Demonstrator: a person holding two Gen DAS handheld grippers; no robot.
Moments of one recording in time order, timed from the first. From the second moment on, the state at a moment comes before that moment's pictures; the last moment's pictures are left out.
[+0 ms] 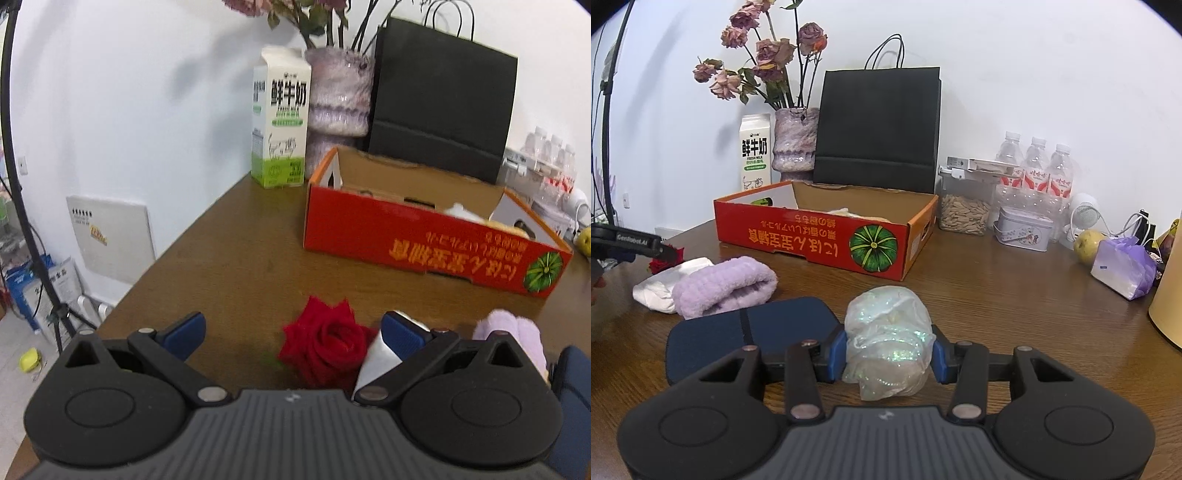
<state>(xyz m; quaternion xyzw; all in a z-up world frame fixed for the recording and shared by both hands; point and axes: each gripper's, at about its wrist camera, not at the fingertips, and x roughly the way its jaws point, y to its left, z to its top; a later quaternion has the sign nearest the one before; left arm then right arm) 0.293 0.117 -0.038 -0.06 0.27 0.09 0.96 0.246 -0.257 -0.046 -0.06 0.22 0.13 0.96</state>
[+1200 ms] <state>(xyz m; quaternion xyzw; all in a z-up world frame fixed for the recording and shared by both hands) 0.189 0.038 -0.033 -0.05 0.22 -0.01 0.97 0.232 -0.246 -0.043 -0.07 0.20 0.15 0.97</state>
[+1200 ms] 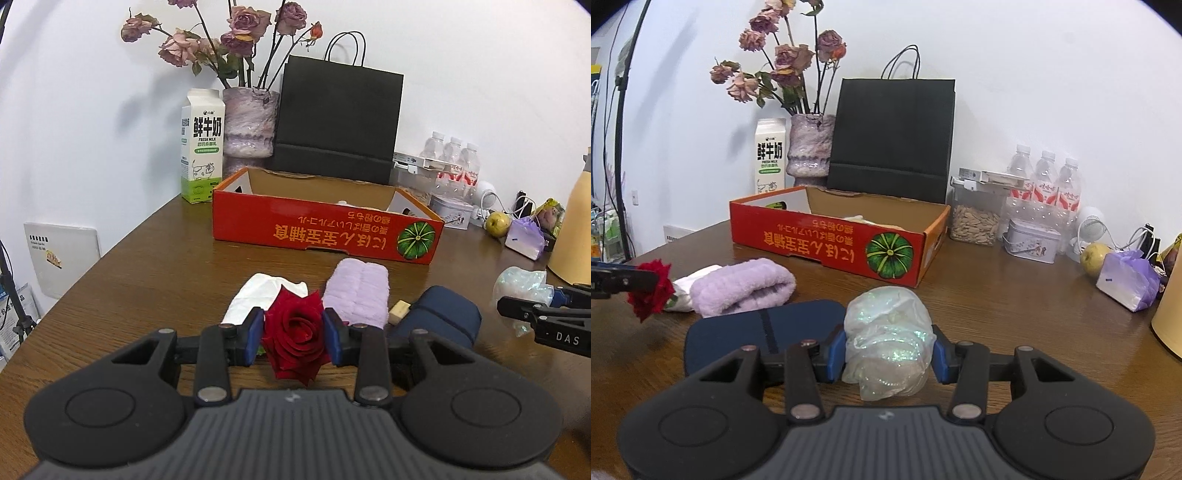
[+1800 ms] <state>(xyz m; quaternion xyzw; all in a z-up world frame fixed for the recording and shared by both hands) 0.192 0.009 -0.031 -0.02 0.23 -0.02 0.97 0.215 -0.227 -0.034 -0.05 0.19 0.18 0.96</state>
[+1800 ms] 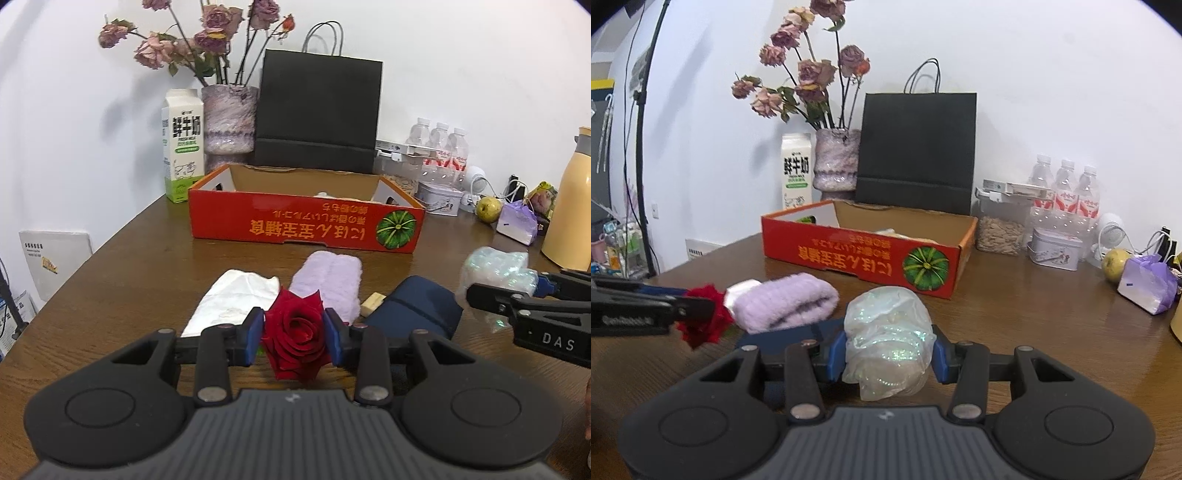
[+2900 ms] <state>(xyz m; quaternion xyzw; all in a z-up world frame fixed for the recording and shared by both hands) 0.251 0.003 0.024 -0.01 0.20 -0.03 0.98 0.260 -0.181 0.012 -0.05 0.16 0.20 0.97</state>
